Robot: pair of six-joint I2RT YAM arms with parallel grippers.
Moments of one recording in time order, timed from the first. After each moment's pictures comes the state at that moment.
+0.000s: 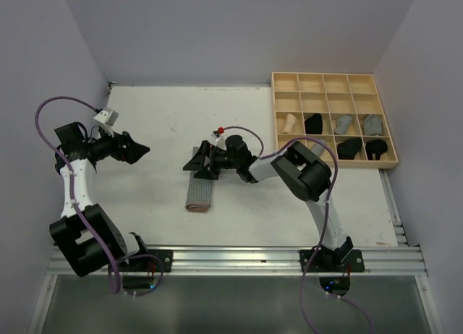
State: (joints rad) left arm 0.50 1.28 0.94 -0.46 1.08 0.42; right arm 0.76 2.23 1.19 0.69 -0.60 1.15
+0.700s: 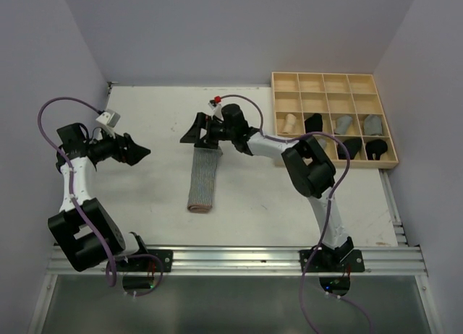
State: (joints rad) left arm 0.50 1.32 0.94 -0.48 1.09 0.47; right arm 0.69 2.20 1.57 0.27 -0.55 0.89
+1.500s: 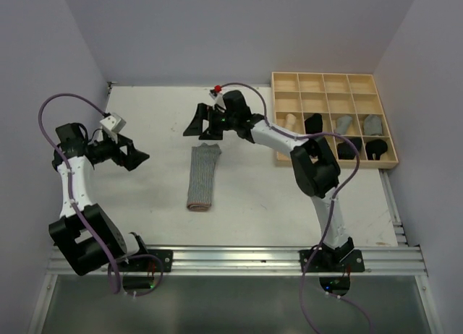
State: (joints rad) left arm 0.50 1.30 1.00 -0.64 1.09 0.73; right arm 0.65 2.27 1.77 -0.01 -0.58 0.78
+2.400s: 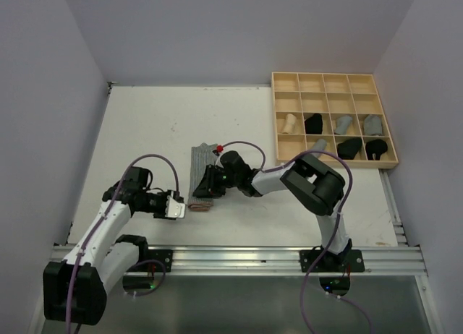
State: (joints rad) left arm -0.08 0.91 0.50 -0.84 0.86 1.53; right arm 0.88 2.03 1.02 0.43 -0.44 1.06
